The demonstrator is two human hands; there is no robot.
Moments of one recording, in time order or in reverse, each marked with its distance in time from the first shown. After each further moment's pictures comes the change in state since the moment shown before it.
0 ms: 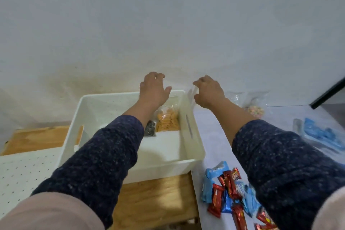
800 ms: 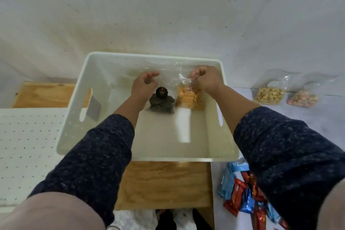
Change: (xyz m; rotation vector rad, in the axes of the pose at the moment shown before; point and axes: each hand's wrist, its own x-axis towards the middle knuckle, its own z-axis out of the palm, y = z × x) left_hand -0.023 -0.131 0.078 -0.828 -0.003 -0.602; right_hand 0.059 -0.054 0.113 0.905 -0.213 0.223
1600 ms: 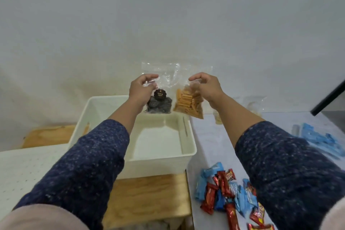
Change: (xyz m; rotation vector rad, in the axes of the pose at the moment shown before) left_hand -0.108 0.143 0.021 -0.096 -0.038 0.397; right_hand -0.141 -0.054 -0.136 0.294 0.195 -0.256
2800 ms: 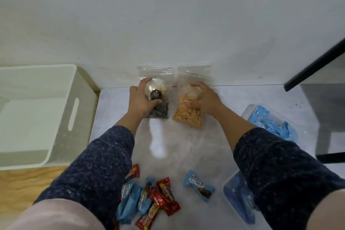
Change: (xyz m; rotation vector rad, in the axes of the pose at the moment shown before) left_hand -0.027 -0.087 0.346 0.621 -0.104 -0.211; right_hand 0.088 0.263 -0.271 -0.336 -0.261 0.243
